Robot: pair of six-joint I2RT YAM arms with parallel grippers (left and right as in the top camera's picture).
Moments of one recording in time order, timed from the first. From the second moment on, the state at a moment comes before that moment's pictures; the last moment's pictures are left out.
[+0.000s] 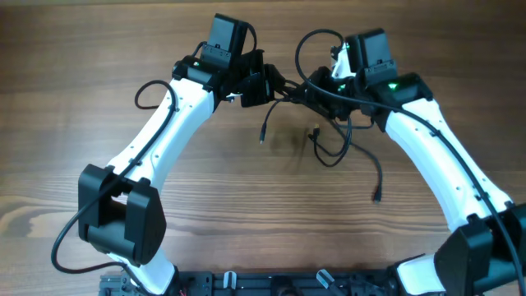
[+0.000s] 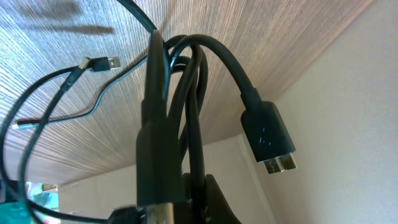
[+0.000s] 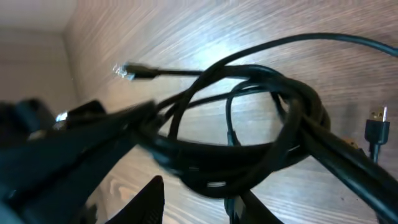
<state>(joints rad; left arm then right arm) -0.39 1.83 1.53 -0.60 0.52 -2.09 0.32 1.63 1.35 -0.66 -0.48 0.80</state>
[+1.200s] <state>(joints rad) -0.40 1.83 1.53 -0.59 0.56 -2.09 0.29 1.73 1.33 -0.42 -0.41 0.65</state>
